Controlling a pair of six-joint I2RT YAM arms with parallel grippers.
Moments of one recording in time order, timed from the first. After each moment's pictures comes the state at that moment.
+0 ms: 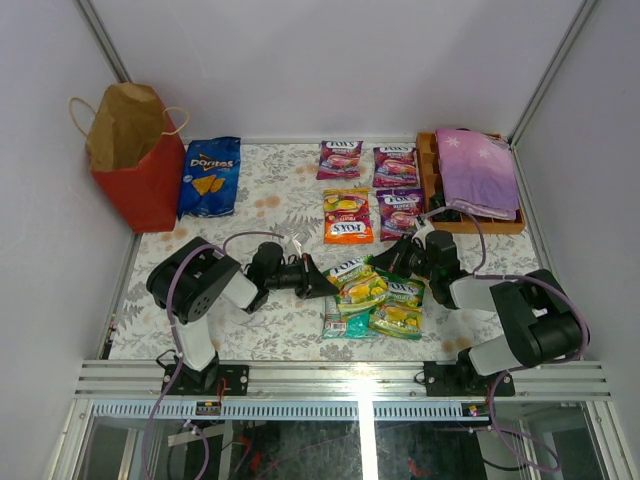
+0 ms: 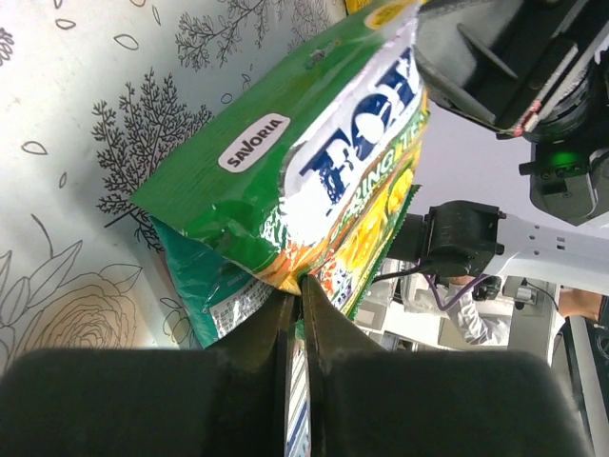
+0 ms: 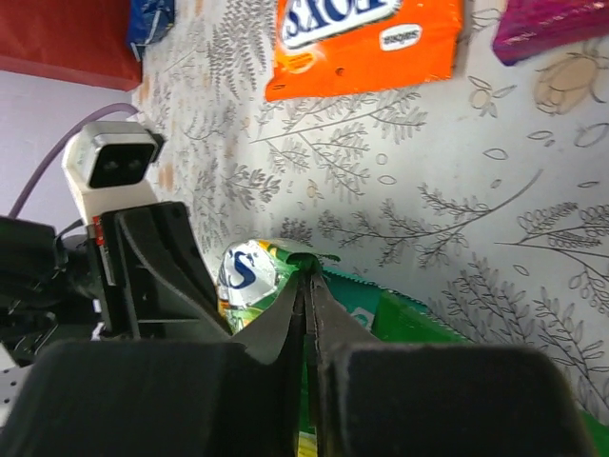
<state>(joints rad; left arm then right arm) -0.55 1.83 0.43 1.01 0.73 -1.15 0.34 1.48 0.37 0.63 -0.46 0.87</state>
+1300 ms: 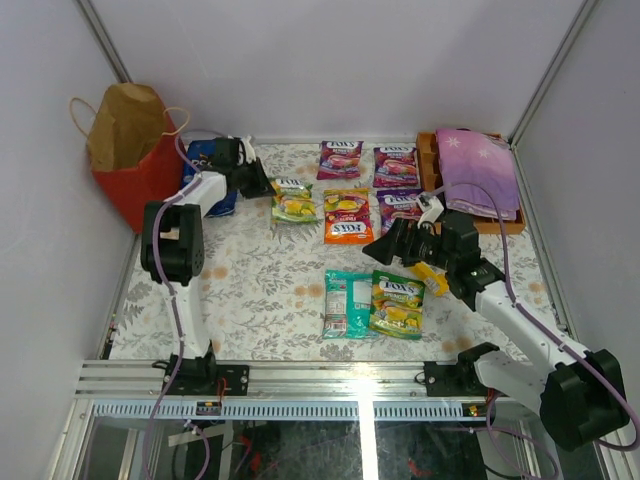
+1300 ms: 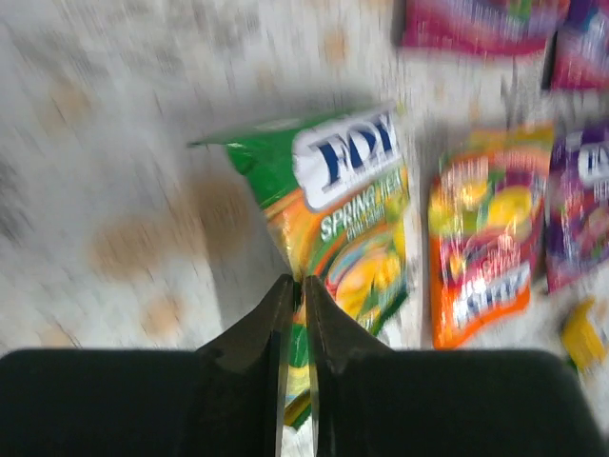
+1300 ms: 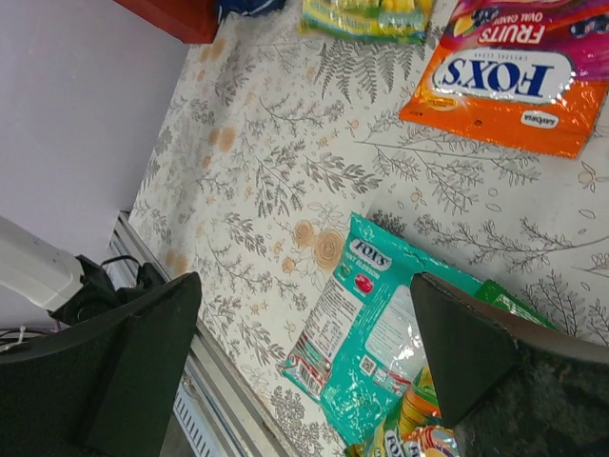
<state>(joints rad) -0.06 2.00 1.40 -0.24 0.48 -0.35 0.38 1.02 0.59 0.08 -0.51 0.62</state>
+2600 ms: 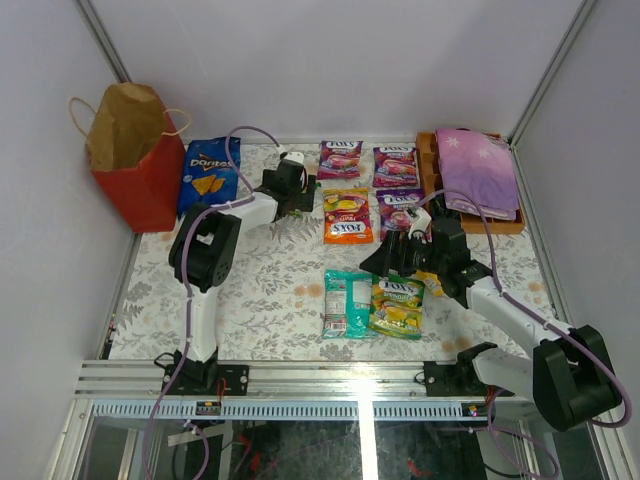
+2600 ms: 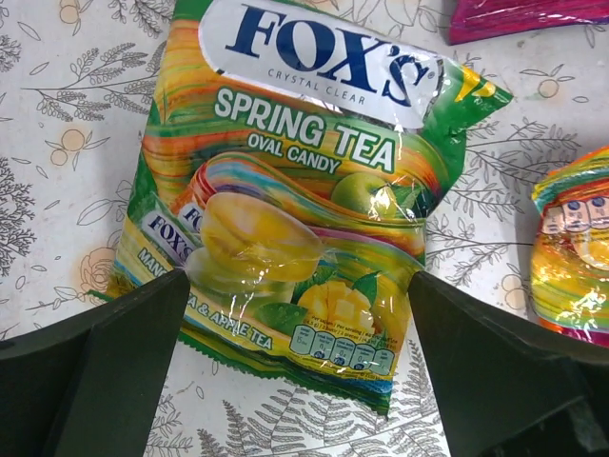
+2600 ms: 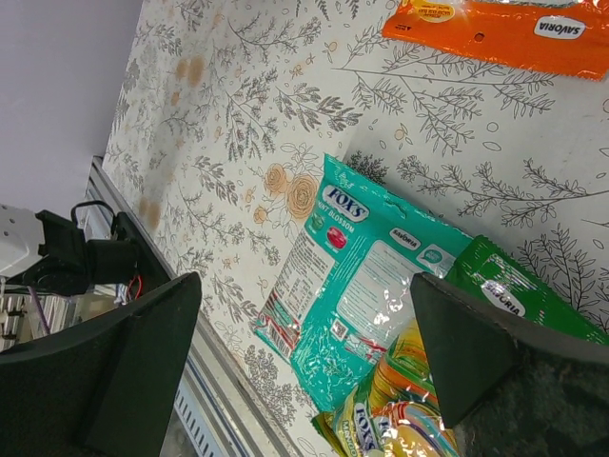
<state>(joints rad) -0.39 2.09 1.39 -0.04 -0.26 -0.18 0.38 1.13 0.53 0.08 -0.59 0.55</state>
